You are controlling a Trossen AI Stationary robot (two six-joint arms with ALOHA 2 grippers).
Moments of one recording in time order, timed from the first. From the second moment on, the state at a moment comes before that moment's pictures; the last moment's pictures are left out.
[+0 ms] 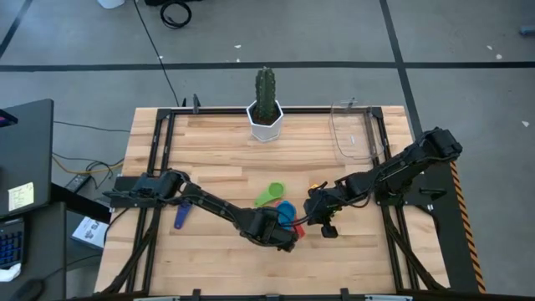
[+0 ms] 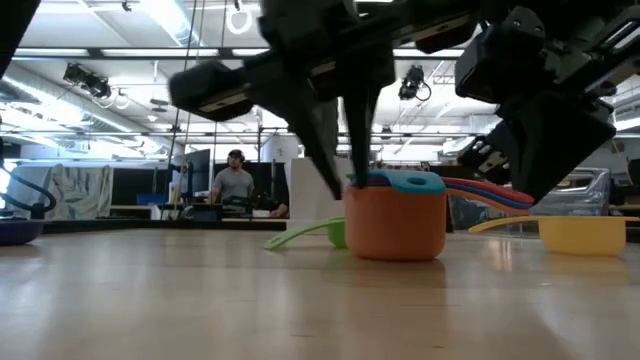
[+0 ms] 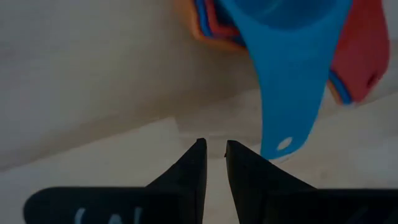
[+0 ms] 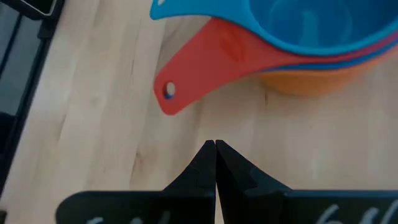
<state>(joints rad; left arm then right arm) -0.39 2.24 1.89 -0.91 -0.11 -1.69 0.30 1.49 0.67 -0.10 -0.20 0.26</state>
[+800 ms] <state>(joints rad) -0.33 2.25 1.89 -0.73 -0.20 -1.54 0.29 1.65 0.67 0.09 -0.34 0.21</state>
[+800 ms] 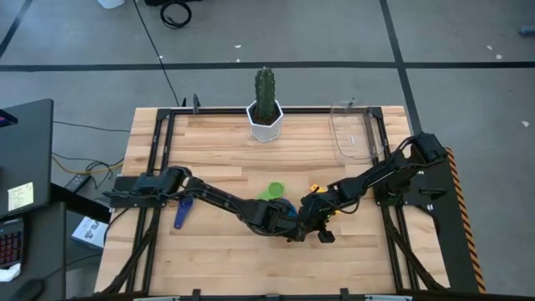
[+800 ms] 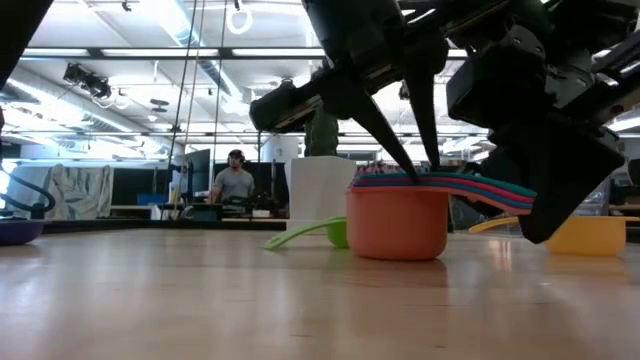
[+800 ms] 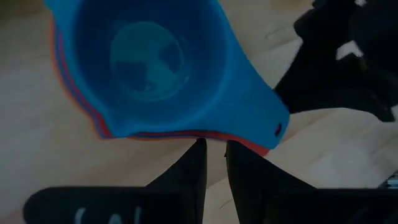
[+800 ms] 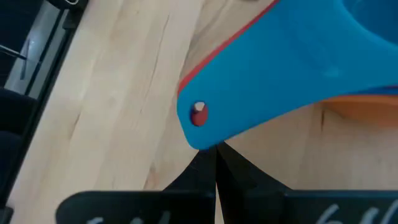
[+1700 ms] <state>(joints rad) -0.52 2.08 1.97 -1.28 -0.19 -1.86 0.19 1.10 0.77 -0.28 -0.23 0.06</state>
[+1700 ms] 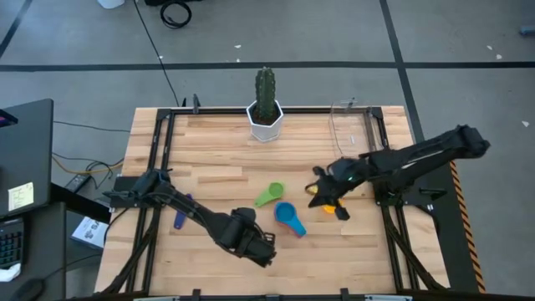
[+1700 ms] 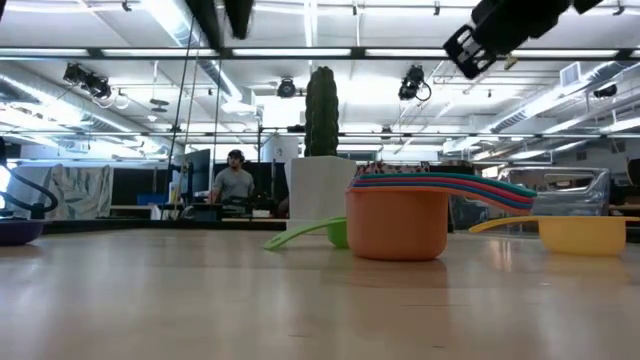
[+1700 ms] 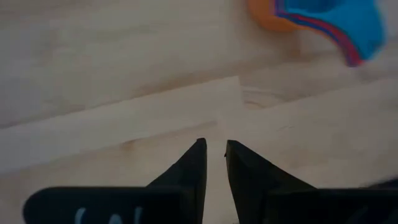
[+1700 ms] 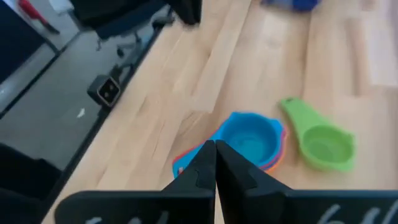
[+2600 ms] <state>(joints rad) -0.50 2.09 1.97 -1.16 -0.19 -1.60 0.17 0.95 0.73 -0.84 -0.20 -0.03</state>
